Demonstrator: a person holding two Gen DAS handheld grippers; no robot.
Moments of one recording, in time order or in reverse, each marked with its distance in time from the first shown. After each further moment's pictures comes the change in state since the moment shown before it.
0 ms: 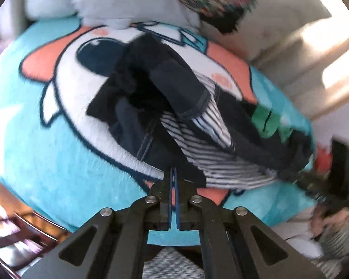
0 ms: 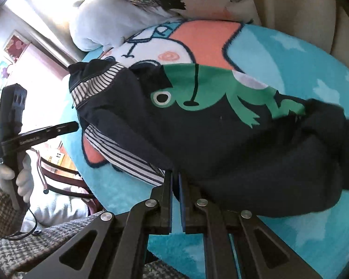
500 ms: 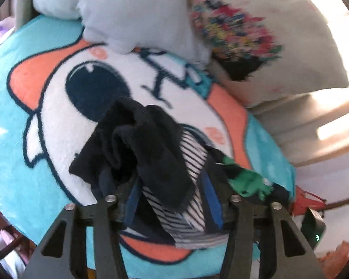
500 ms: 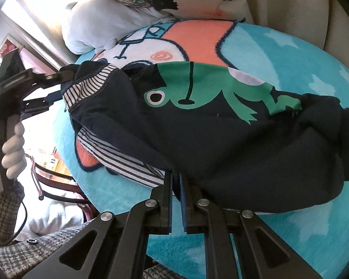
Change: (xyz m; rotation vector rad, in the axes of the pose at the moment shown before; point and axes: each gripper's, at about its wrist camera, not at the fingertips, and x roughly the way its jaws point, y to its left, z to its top) left arm 0.020 -0.004 0.072 -0.166 -0.033 -0.049; right arm 0.006 0.004 -0.002 0.027 -0.015 -0.041
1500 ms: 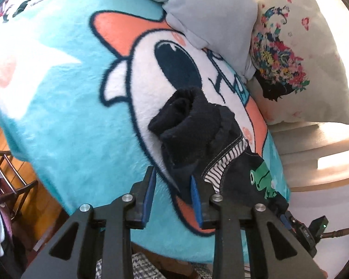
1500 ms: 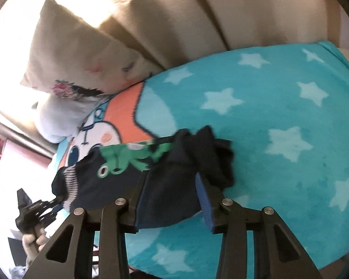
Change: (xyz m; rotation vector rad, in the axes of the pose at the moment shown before) left arm -0.051 0.078 -0.064 -0.241 -0.069 -0.010; right arm -0.088 -0.110 -0.015 0.433 -0.276 -0.047
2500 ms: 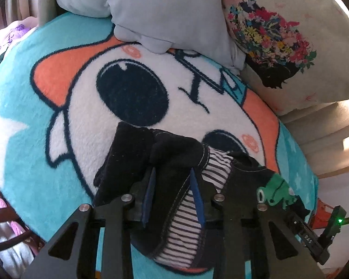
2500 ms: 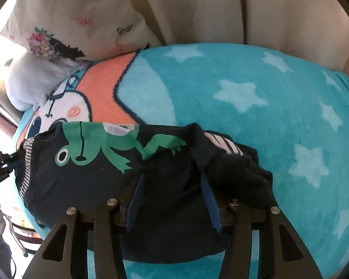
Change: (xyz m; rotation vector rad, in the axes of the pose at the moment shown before) left arm 0.042 -0.081 0.042 0.206 -0.002 0.150; right arm 0.071 0.031 0.004 -0.205 0.069 -0.199
